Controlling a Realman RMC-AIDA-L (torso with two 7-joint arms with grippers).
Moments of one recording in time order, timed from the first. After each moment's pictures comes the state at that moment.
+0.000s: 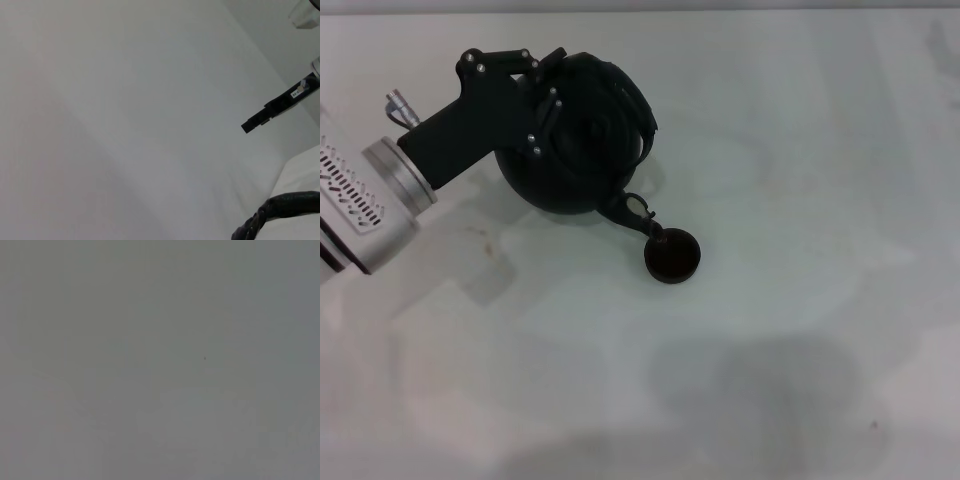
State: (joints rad) left arm -0.62 -2.07 2.68 -0.04 -0.60 1.41 0.10; right arm 0.63 2.02 -0.74 -0.14 2.56 0.84 -2.58
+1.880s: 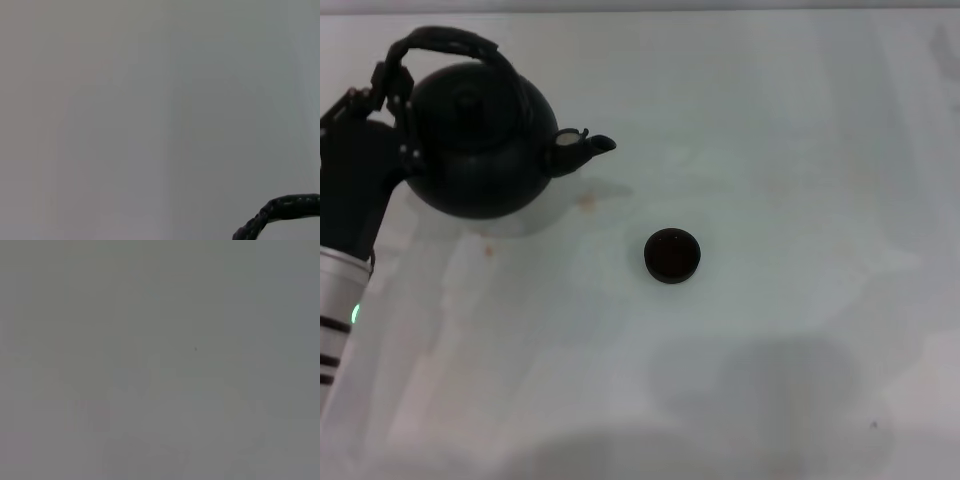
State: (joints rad) left arm -0.26 -2.09 2.67 0.35 -1.06 1.43 0.05; right arm 0.62 2.02 -0.74 -0.13 2.56 0.83 -2.57
